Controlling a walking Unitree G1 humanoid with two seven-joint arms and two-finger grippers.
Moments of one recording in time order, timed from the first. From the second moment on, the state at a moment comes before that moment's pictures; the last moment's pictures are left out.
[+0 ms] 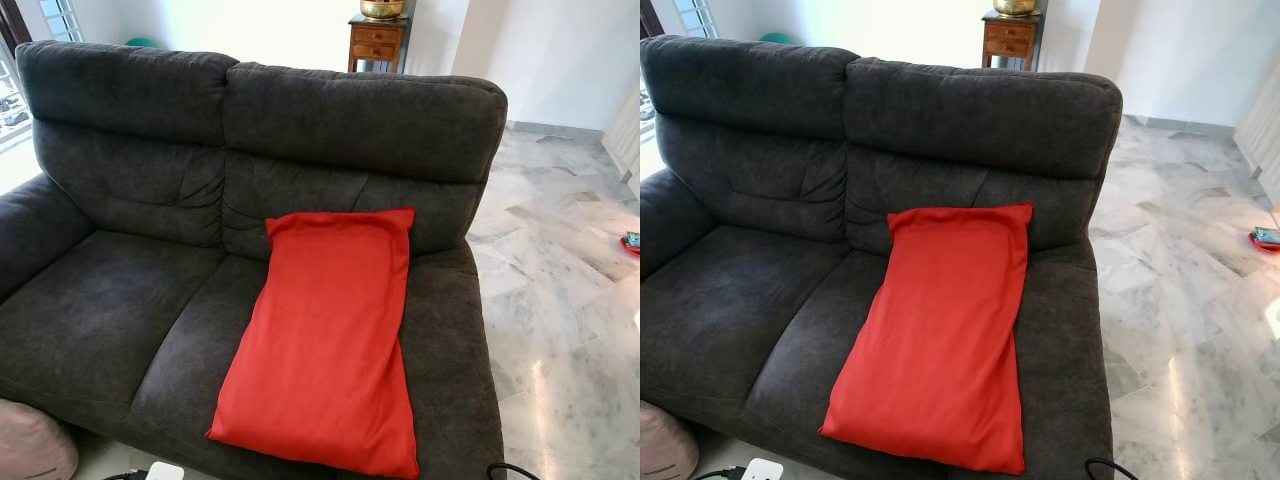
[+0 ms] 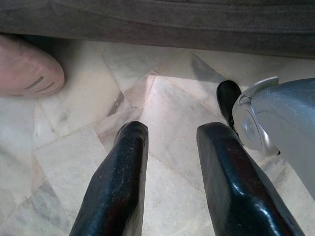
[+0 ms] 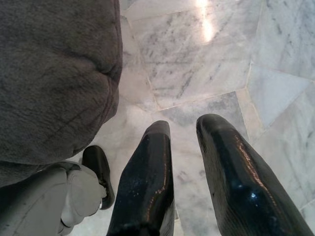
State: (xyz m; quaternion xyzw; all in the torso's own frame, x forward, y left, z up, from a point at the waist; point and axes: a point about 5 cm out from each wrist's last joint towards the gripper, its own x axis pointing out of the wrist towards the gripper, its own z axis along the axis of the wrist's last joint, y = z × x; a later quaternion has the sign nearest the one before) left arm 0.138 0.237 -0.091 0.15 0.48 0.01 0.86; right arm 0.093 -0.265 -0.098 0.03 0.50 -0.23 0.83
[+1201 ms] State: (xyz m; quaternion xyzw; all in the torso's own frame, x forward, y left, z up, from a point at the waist) left arm 0.132 0.234 -0.094 0.15 0.49 0.00 0.86; right arm 0.097 -0.259 -0.098 0.02 0.50 -0.21 0.84
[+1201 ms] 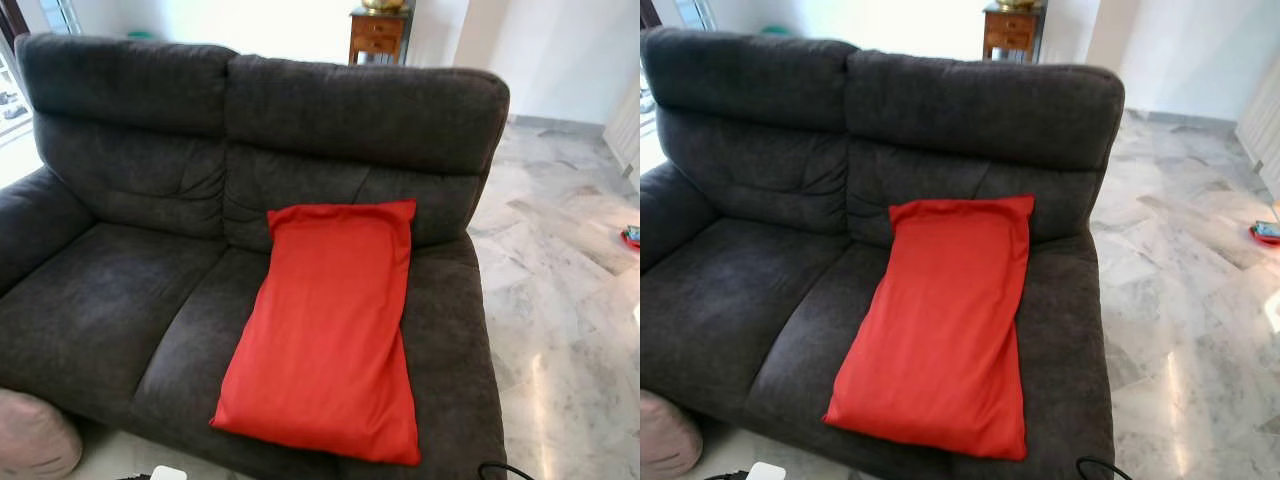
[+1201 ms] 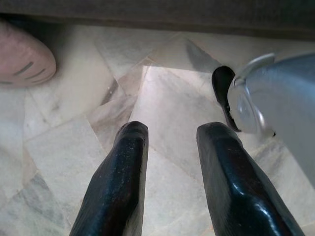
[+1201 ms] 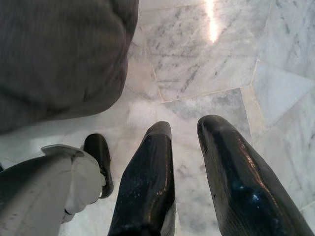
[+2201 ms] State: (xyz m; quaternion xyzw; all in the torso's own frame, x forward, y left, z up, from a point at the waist) left arm 0.136 0.231 -0.094 0.15 0.48 0.00 0.86; right arm 0.103 -0.250 -0.100 0.04 0.50 -0.18 0.85
